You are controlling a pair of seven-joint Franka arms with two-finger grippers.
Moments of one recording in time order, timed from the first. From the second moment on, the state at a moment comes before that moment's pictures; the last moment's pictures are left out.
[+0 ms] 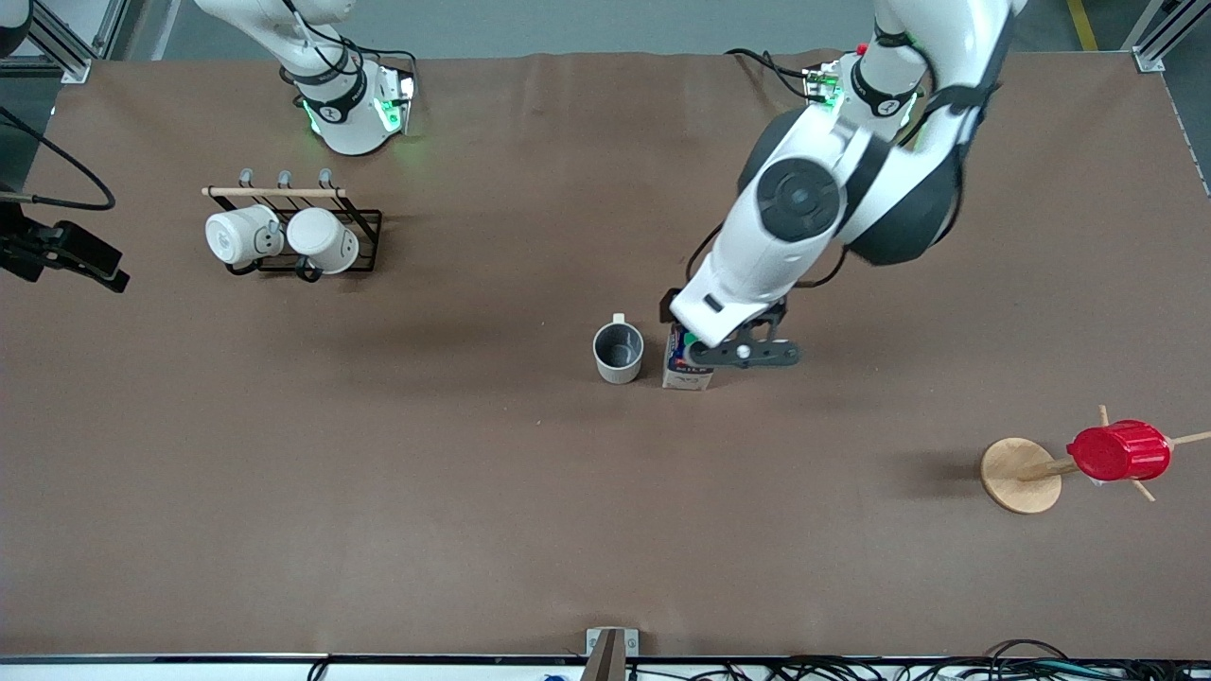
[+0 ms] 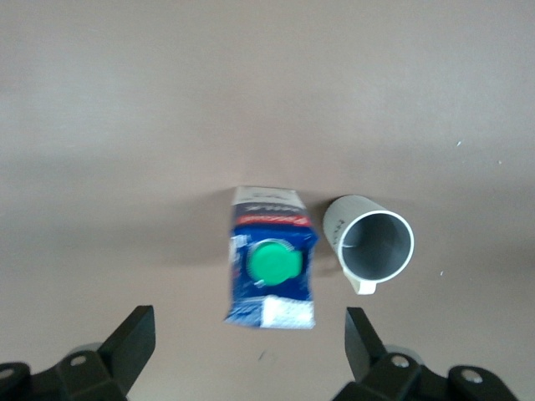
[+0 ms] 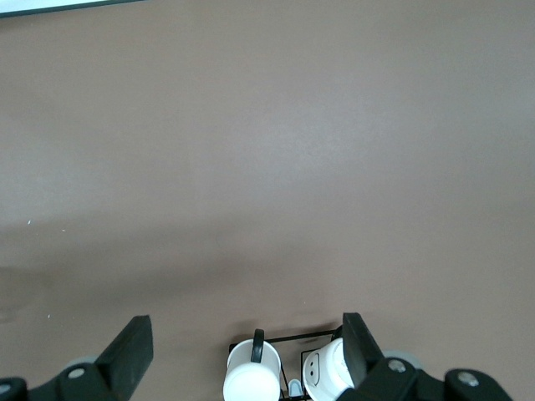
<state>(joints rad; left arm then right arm) -0.52 0.38 -0.05 -1.44 -0.08 1.80 -0.55 -0.07 0.05 0.05 -1.48 -0.04 1.58 0.11</state>
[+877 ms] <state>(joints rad) -0.21 0.10 -0.04 -1.57 -0.05 1.73 -0.25 -0.07 0.05 0.04 -1.48 -0.04 1.58 0.07</state>
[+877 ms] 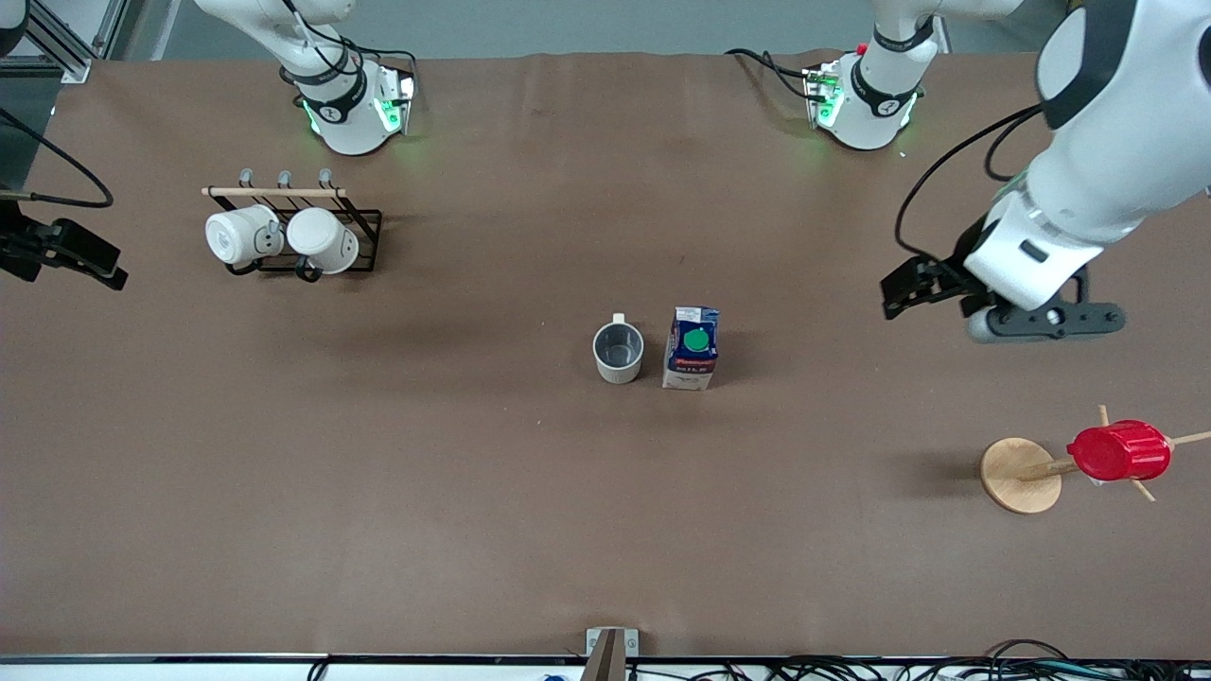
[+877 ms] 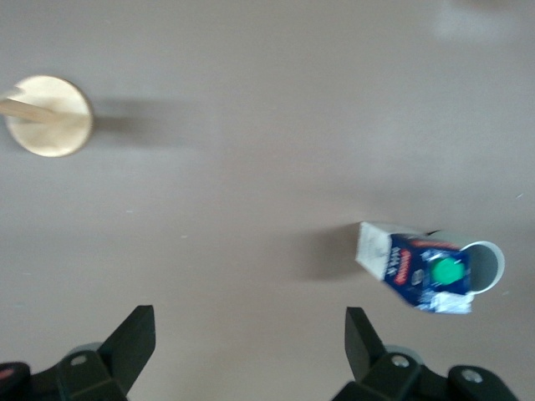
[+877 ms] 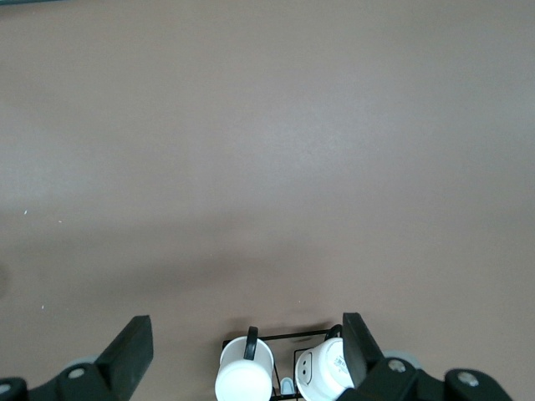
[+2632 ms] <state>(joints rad) -0.04 0.00 -0.15 -1.62 0.00 1.64 -0.15 -0.07 0.05 0.03 -1.48 -0.03 1.57 0.05</state>
